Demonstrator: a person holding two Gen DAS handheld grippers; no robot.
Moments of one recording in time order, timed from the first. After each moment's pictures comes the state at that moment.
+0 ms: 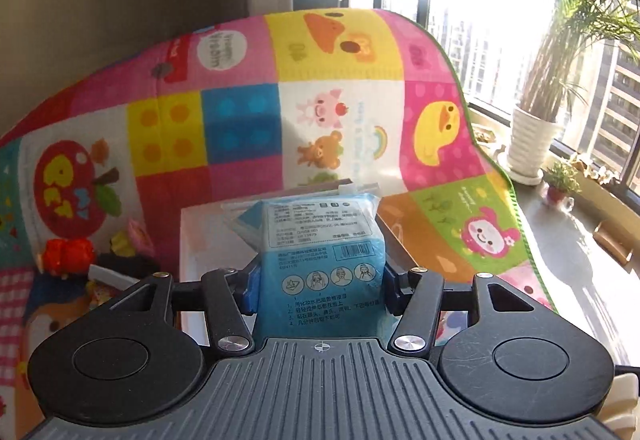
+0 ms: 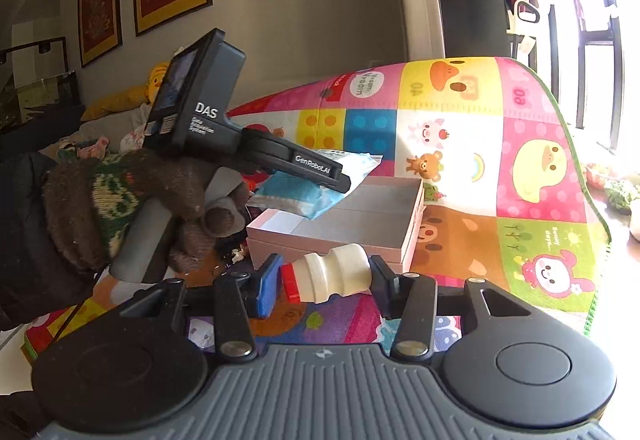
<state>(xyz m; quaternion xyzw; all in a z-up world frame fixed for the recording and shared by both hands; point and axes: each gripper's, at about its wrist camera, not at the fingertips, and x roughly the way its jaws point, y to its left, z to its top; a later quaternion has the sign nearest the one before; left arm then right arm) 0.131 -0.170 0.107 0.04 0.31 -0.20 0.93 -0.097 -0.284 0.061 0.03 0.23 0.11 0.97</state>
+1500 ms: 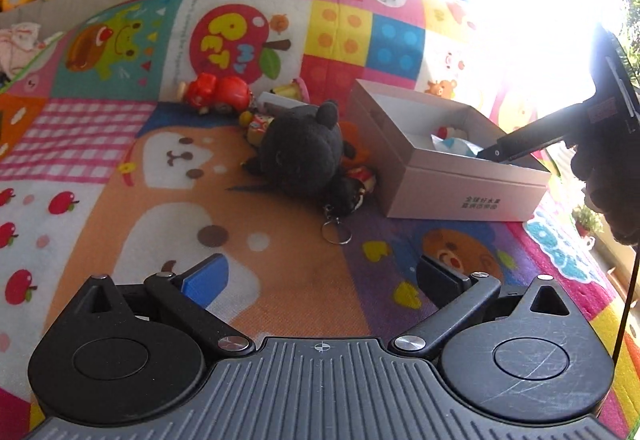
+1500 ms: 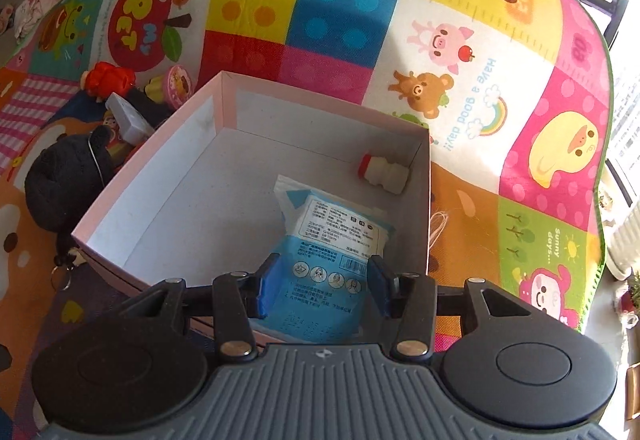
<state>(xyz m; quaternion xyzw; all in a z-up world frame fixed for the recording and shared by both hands) 0.020 0.022 0.019 -0.06 0.31 -0.12 0.94 0.136 -0.227 0.009 -0.09 0.43 -0.02 0.90</state>
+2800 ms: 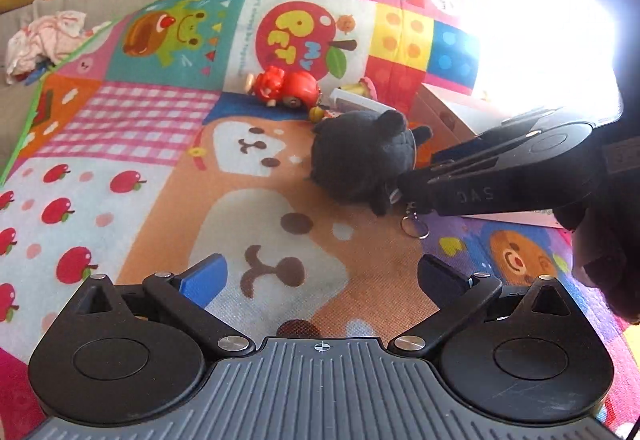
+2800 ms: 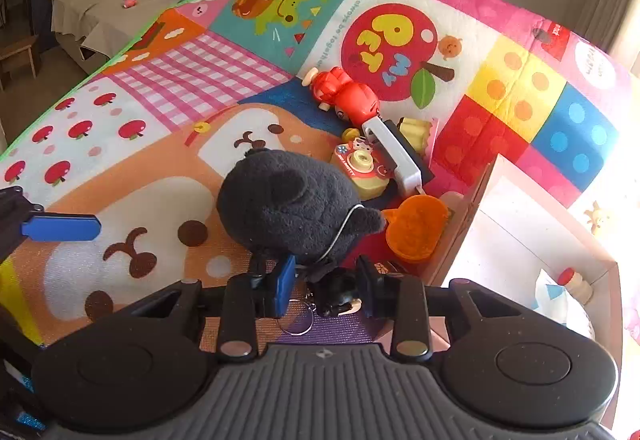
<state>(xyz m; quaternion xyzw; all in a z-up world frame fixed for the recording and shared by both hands) 0.016 0.058 0.007 -0.07 0.32 -0.06 0.94 0.108 -0.054 -0.012 -0.20 0.37 0.17 0.89</state>
